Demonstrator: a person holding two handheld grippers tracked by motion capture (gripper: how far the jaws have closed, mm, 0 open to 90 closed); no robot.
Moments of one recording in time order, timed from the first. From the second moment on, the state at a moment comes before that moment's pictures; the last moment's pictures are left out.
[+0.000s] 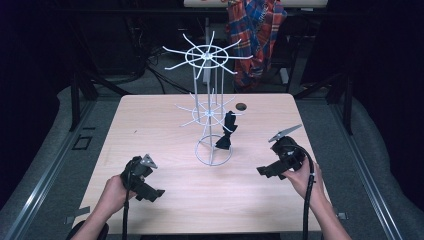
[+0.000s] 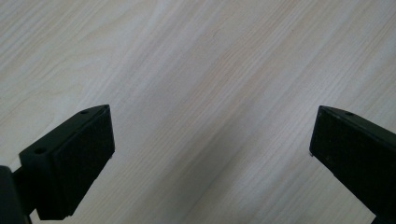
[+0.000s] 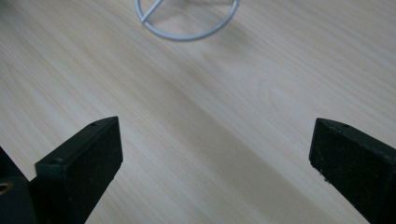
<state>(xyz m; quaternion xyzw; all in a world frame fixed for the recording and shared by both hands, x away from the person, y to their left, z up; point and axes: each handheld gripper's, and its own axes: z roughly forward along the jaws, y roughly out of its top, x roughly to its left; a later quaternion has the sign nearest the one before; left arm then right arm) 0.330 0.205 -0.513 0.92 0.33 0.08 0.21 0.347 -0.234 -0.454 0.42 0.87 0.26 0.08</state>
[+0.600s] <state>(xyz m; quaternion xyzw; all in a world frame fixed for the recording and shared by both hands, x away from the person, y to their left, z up) 0.331 0.204 -0.513 0.92 0.33 0.08 0.21 0.336 -0.265 -0.488 0.44 0.87 0.20 0.07</state>
